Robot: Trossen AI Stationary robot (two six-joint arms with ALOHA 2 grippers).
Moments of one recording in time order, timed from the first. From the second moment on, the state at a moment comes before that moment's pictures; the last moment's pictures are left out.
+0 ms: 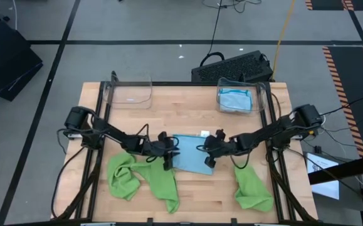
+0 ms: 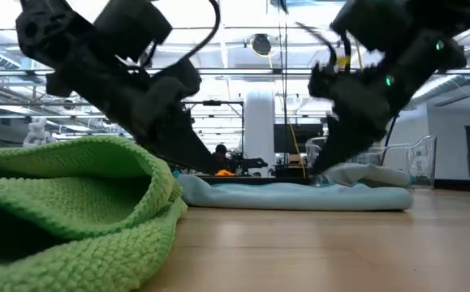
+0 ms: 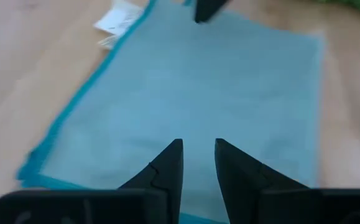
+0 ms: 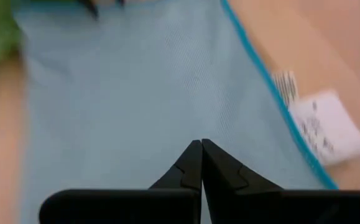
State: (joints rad) left arm -0.20 1.78 0.68 0.47 -0.25 -0.33; right arm 0.24 1.58 0.64 0.04 0.34 0.56
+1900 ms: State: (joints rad) left arm 0.08 1.91 0.71 0.65 -0.09 0.12; right arm 0.45 1.52 0.51 0.04 0.28 0.93
